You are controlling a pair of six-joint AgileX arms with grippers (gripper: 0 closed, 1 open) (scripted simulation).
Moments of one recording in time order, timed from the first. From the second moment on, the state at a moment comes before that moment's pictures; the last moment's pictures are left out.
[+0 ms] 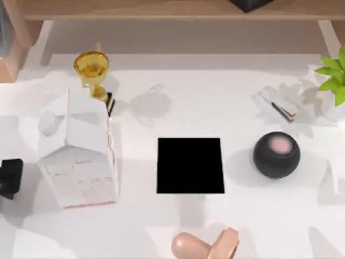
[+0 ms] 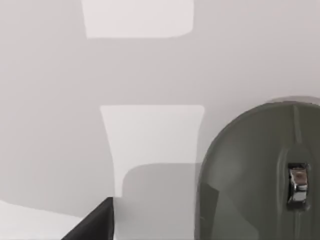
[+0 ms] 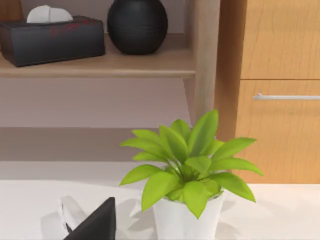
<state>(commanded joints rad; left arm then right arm) 0.19 1.78 0.84 -0.63 0.00 0.12 0.00 0.00 0.00 0.00 0.00 0.00</state>
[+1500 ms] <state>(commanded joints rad) 0.19 1.73 0.88 -0.69 0.00 0.12 0.00 0.00 0.00 0.00 0.00 0.00</state>
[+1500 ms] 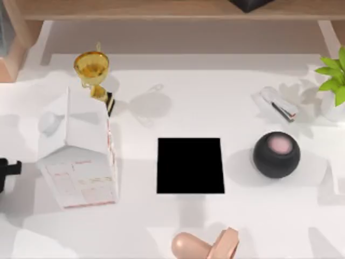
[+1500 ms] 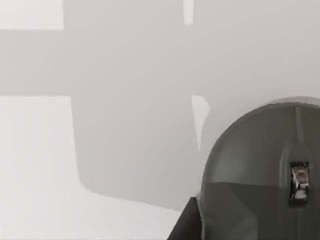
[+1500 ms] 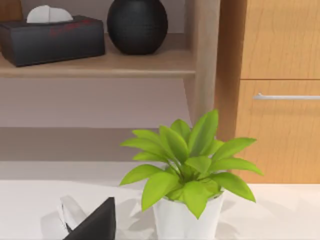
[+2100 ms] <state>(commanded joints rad) 0.18 1.57 1.12 -1.08 0.00 0.11 0.00 0.00 0.00 0.00 0.00 0.00</state>
